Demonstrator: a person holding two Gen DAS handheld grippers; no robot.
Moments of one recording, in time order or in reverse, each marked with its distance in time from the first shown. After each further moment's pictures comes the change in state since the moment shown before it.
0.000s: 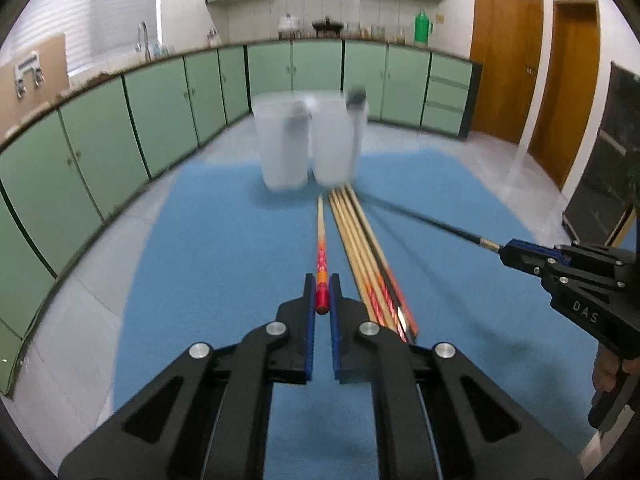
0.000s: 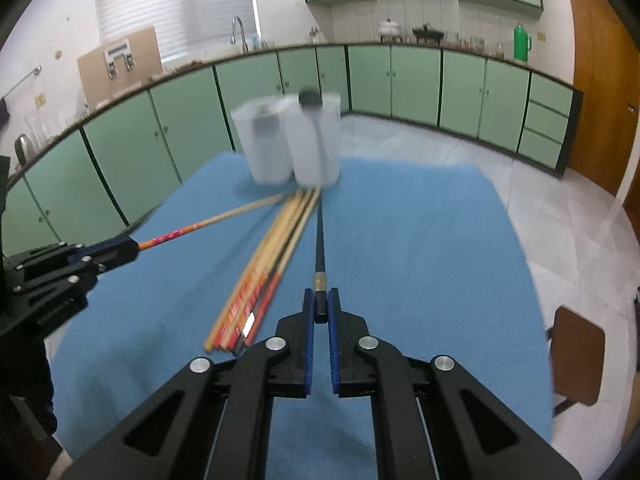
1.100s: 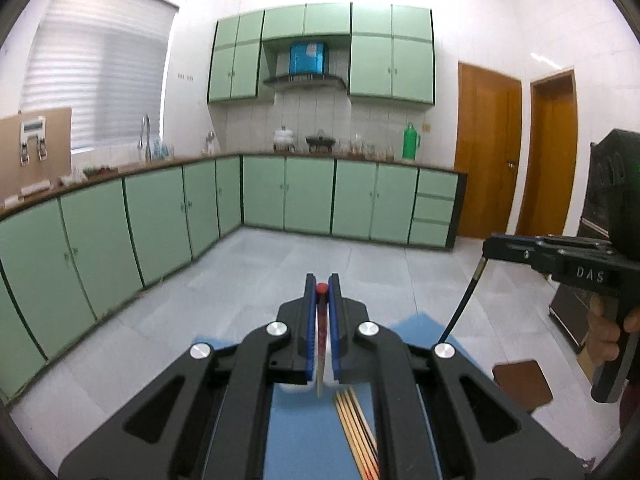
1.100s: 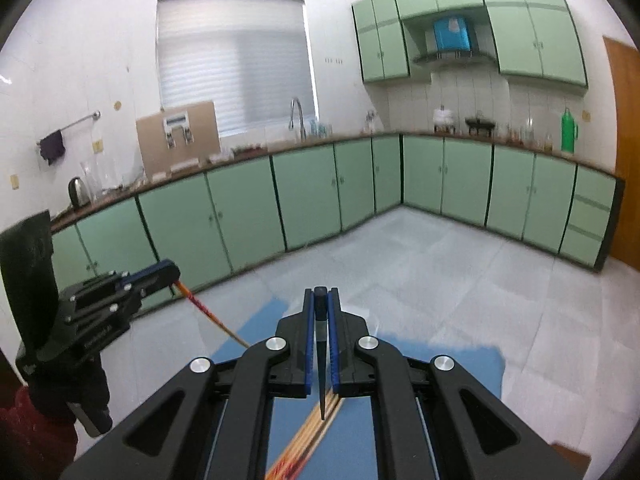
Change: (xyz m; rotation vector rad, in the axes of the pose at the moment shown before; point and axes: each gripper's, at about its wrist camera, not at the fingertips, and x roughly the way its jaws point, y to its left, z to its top) left arm -0.061 0.031 0.177 -0.014 -0.386 -0.060; right arm -0.071 -0.005 0.221 -0.119 -0.282 0.187
